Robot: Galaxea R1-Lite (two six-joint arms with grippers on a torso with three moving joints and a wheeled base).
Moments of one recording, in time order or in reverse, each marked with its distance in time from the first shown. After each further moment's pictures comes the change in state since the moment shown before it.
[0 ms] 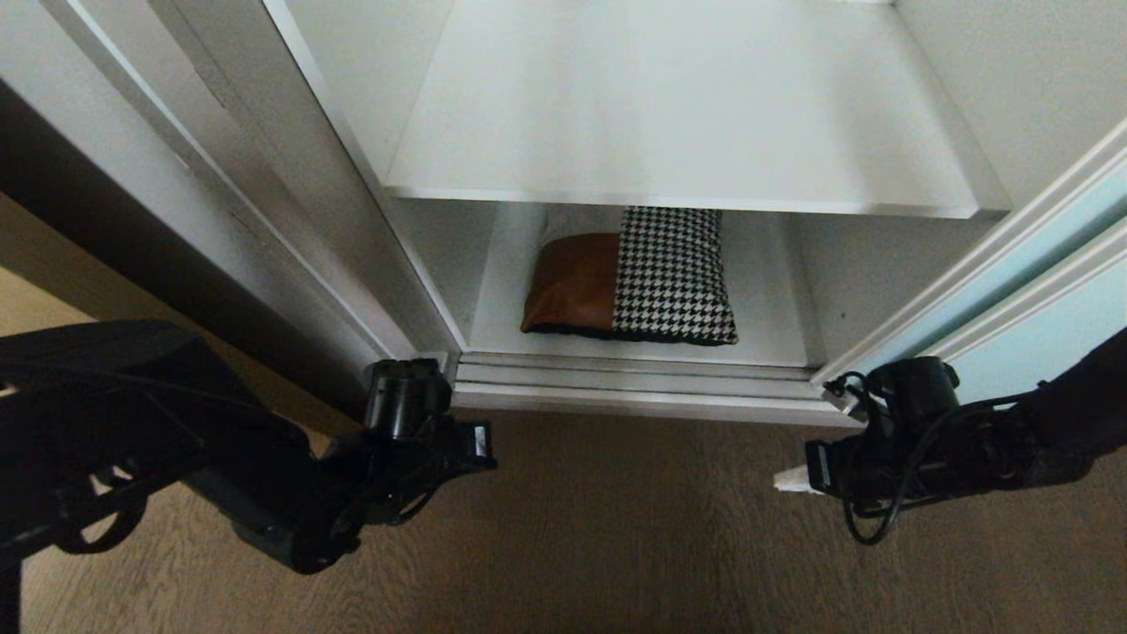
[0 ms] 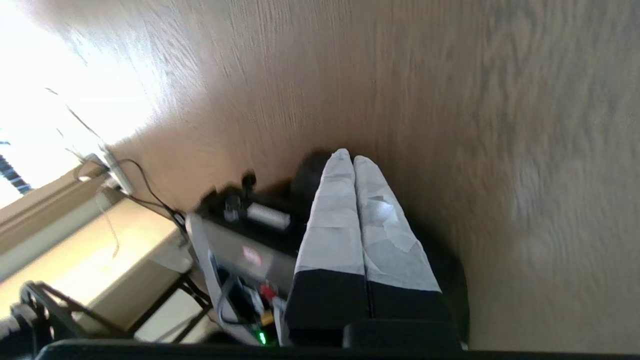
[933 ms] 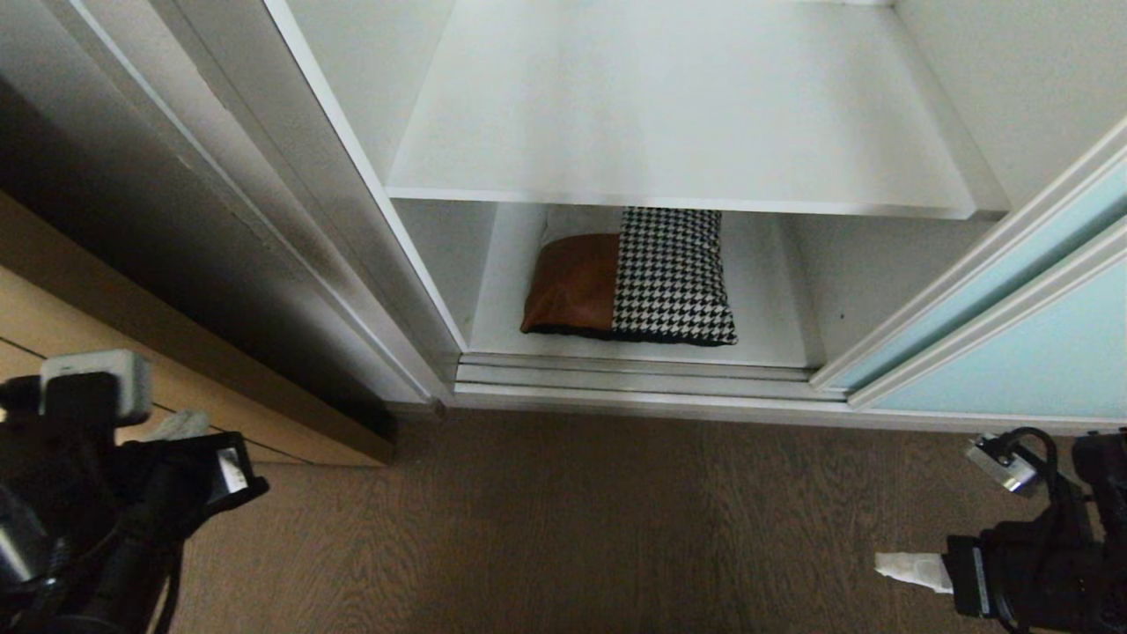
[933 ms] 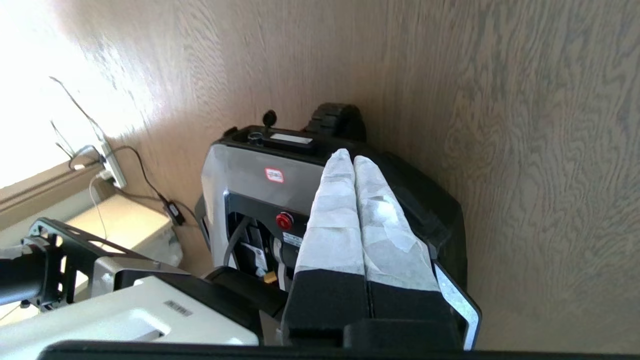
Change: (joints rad) left arm 0.143 -0.658 0.558 -0.278 0.505 0.278; right arm 0.001 -0.642 0.504 0.010 -0.050 0.001
